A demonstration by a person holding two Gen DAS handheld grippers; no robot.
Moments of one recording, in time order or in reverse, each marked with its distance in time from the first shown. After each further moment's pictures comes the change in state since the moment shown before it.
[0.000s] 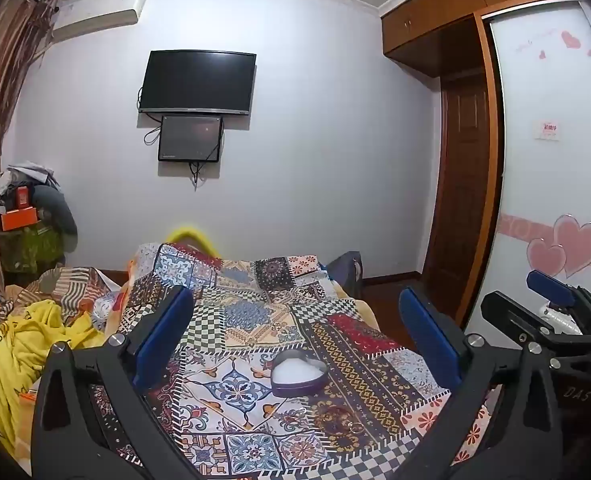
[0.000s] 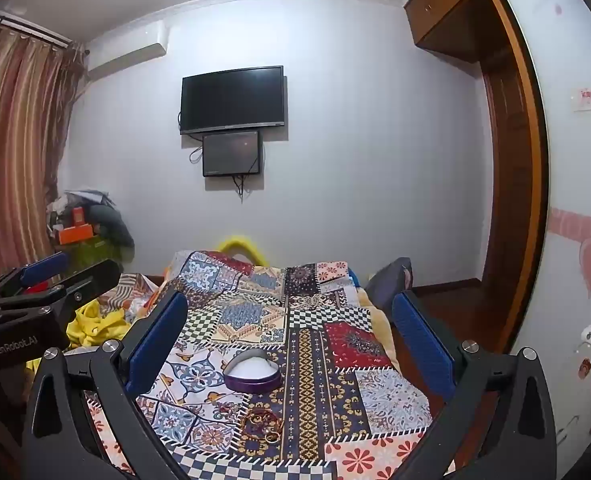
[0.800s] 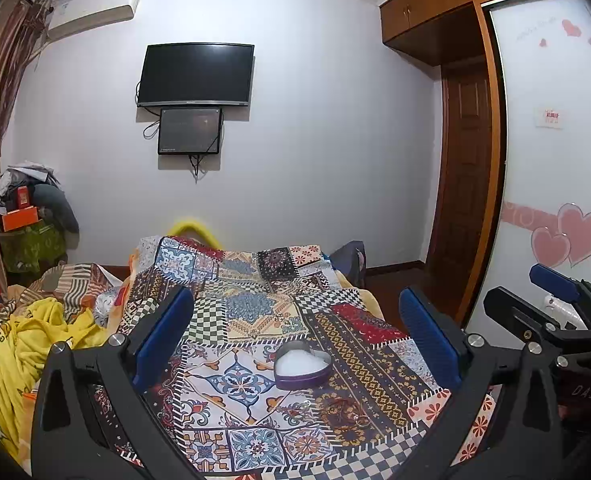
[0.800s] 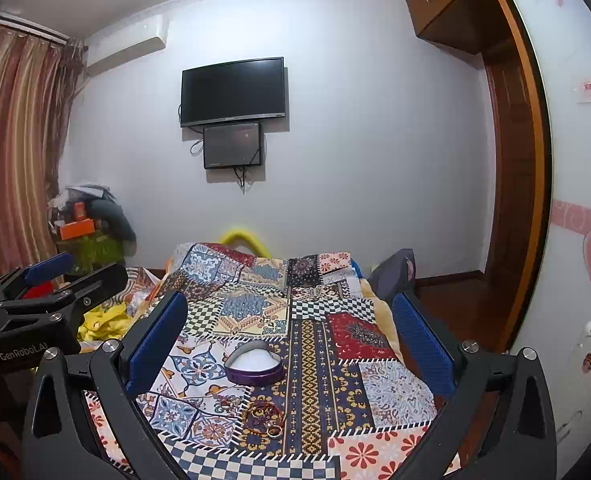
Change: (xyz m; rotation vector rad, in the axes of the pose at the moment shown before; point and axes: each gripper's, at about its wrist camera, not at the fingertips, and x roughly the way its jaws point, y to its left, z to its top) left arm 0.010 -0.001 -0.011 0.021 0.040 0.011; right arm 0.004 0.000 -0.003 0.002 0.024 0.006
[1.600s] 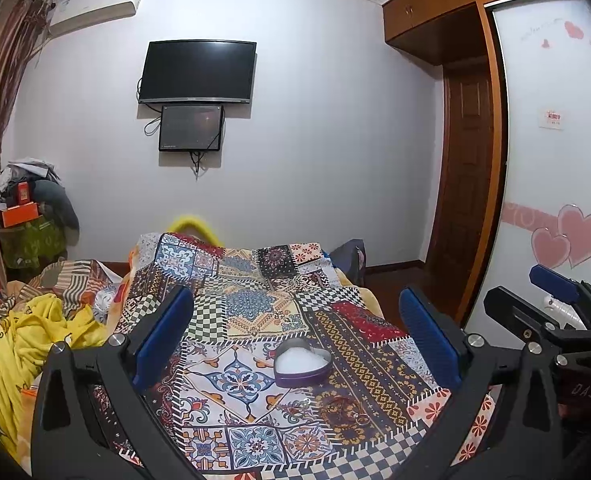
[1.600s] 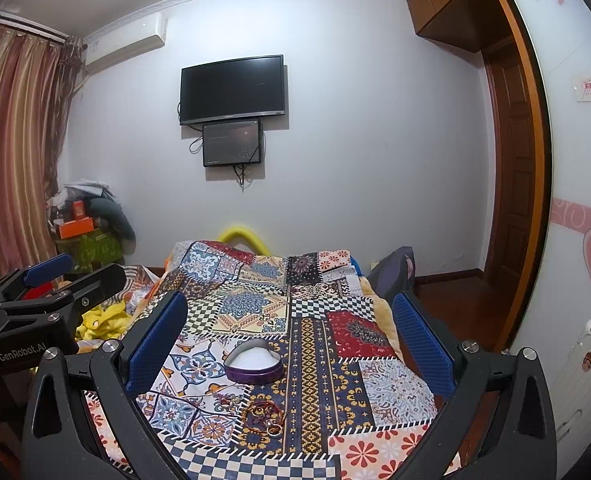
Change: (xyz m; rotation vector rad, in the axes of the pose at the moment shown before) left arm 0.003 0.002 -0.002 -0.008 0.007 0.002; right arm 0.002 -0.003 -0.001 0.002 0.009 0.001
